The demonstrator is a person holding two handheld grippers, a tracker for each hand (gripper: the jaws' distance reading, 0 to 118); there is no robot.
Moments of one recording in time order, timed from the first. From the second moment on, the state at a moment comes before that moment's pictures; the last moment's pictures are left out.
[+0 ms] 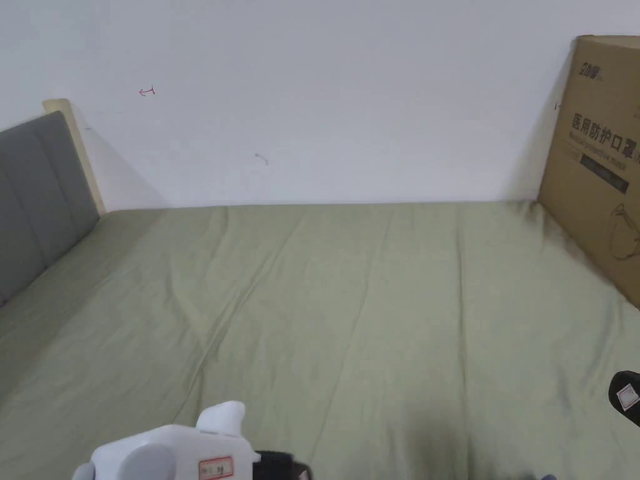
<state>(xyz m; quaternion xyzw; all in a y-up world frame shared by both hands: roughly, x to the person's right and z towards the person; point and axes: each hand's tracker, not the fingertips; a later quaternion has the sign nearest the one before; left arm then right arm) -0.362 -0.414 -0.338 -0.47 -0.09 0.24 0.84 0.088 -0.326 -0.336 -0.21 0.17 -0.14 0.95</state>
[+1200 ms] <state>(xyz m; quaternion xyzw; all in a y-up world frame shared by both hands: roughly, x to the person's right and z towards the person) -0.523 -0.551 -0.302 -0.44 -0.15 0.54 0.70 0.049 -0.346 -0.347 -0.28 0.19 -0.12 0.93</state>
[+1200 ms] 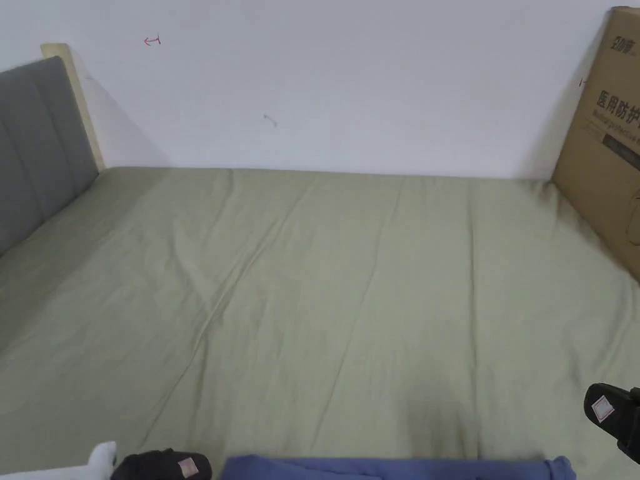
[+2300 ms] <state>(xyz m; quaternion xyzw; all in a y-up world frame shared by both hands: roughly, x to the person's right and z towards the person) -0.295 -0.411 -0.365 -0.46 -0.12 0.34 0.81 0.070 -0.333 -0.330 -0.28 0.22 -0.14 0.92</state>
